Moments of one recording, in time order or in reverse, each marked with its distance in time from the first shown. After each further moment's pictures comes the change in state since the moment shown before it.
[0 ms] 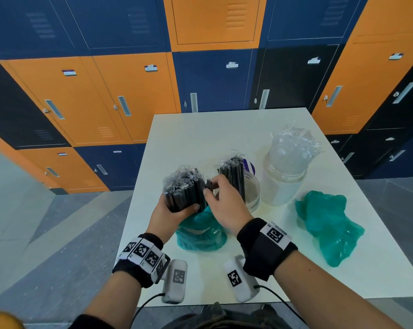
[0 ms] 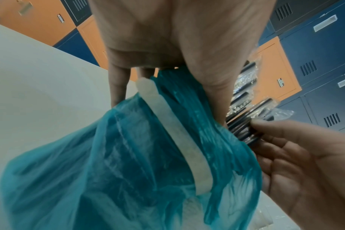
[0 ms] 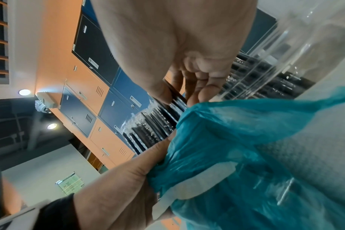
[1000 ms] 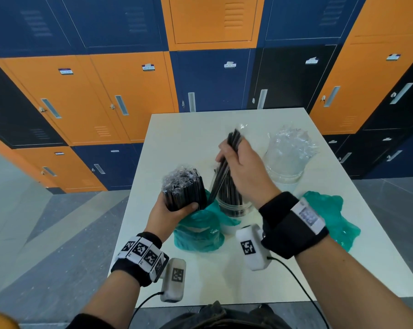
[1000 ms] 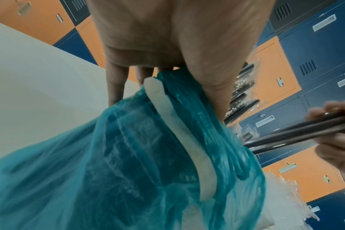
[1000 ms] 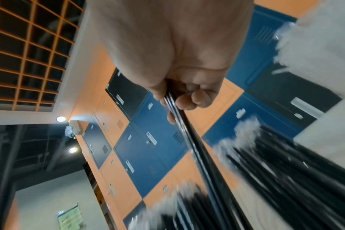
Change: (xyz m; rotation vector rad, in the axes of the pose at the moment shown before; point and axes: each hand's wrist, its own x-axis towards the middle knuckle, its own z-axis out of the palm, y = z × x) left_hand 0.003 0.001 0.003 0.020 -0.008 0.012; right_hand 0.020 -0.045 -0.073 0.203 0.068 -0.131
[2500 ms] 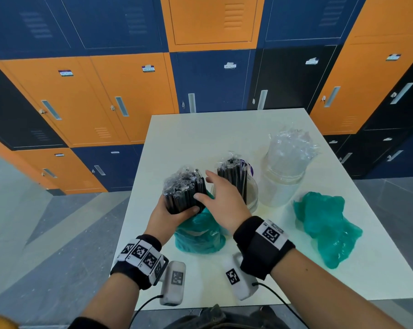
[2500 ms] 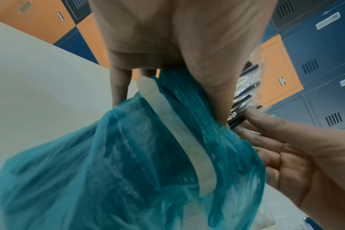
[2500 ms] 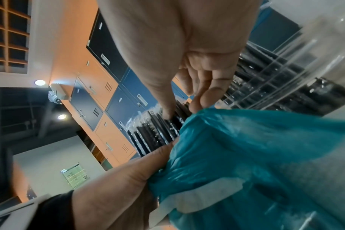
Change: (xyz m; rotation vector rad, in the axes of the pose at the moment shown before) left_hand 0.002 -0.005 -0.001 -0.056 -0.032 0.001; right_hand -0.024 0.048 0.054 -0.269 -0.168 0.134
